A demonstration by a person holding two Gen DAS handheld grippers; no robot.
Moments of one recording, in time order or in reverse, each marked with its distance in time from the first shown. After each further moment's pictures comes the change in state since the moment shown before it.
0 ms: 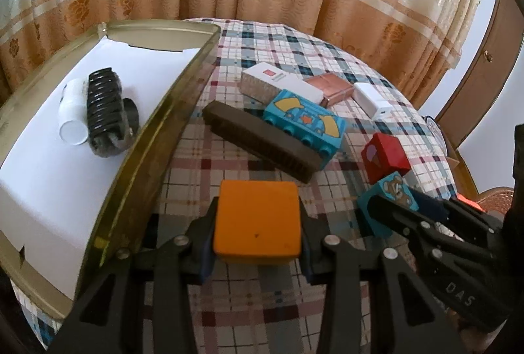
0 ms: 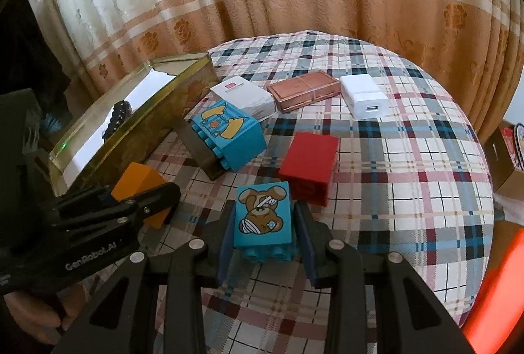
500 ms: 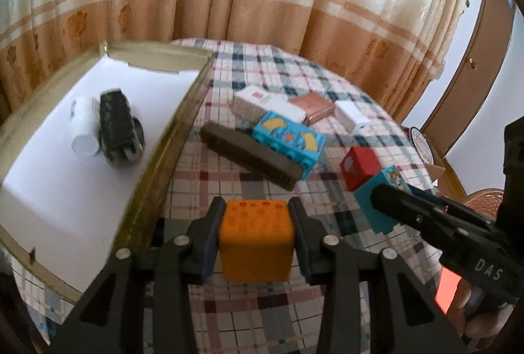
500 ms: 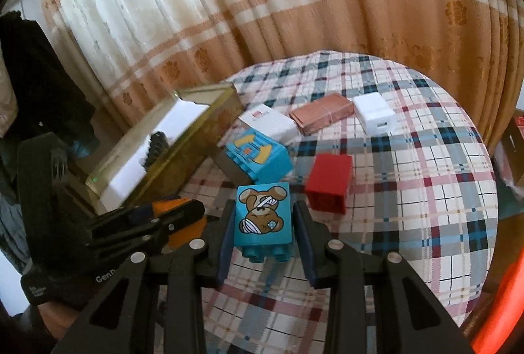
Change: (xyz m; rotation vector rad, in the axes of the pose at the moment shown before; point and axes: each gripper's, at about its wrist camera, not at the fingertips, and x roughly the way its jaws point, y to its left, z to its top) left arm -0.029 0.000 0.000 0.015 -0.090 -0.057; right arm -0.032 0.001 0.005 0.080 -0.092 0.143
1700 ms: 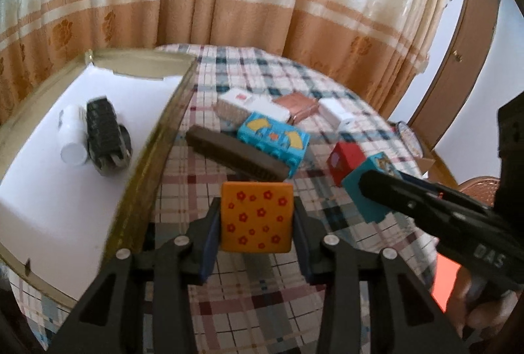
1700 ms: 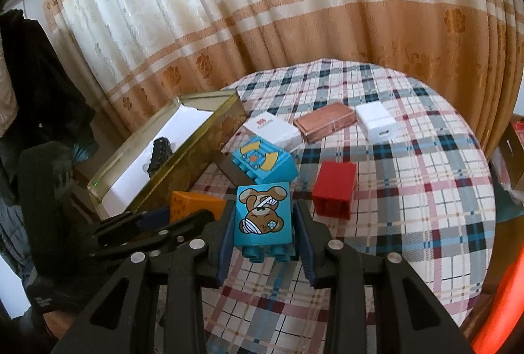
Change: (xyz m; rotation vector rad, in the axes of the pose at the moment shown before) left arm 0.000 -0.001 -0.002 0.048 -0.017 -0.066; right arm -0.004 0.008 0.002 -0.012 -0.030 -0.023
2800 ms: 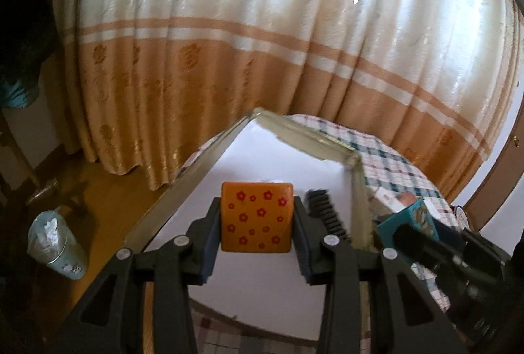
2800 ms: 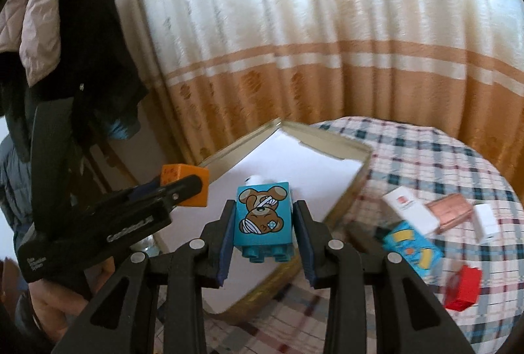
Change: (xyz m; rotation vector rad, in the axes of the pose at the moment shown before) left arm -0.079 0.146 0.028 -0.249 -0.204 0.295; right arm 0.052 0.158 0.035 -0.283 -0.054 0.136
